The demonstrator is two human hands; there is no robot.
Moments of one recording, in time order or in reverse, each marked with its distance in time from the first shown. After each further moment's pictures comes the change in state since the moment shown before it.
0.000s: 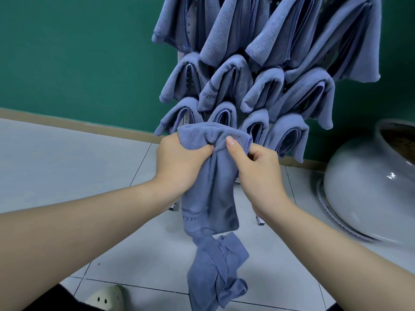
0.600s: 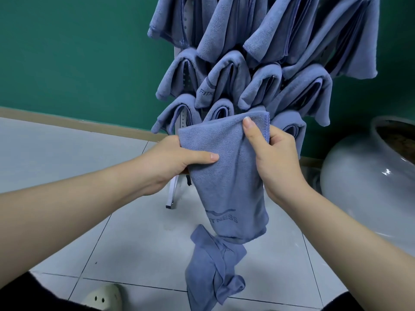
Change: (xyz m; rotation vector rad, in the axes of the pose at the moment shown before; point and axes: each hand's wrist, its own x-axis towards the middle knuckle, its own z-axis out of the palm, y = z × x) left_hand 0.010 0.011 -0.025 -0.121 -0.558 -0.241; right_hand 0.011 -0.020 -0.023 0.074 -0.045 -0.064
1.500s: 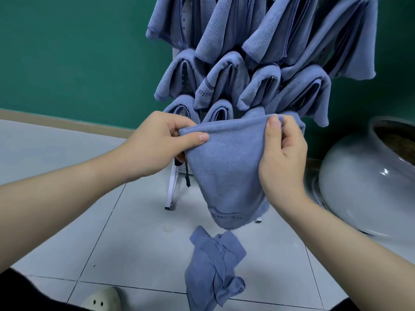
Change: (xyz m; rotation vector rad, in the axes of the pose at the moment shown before) left_hand -0.007 0.025 -0.024 0.476 0.053 0.381; right_hand -0.008 -0.003 0.002 -0.209 0.249 -0.278
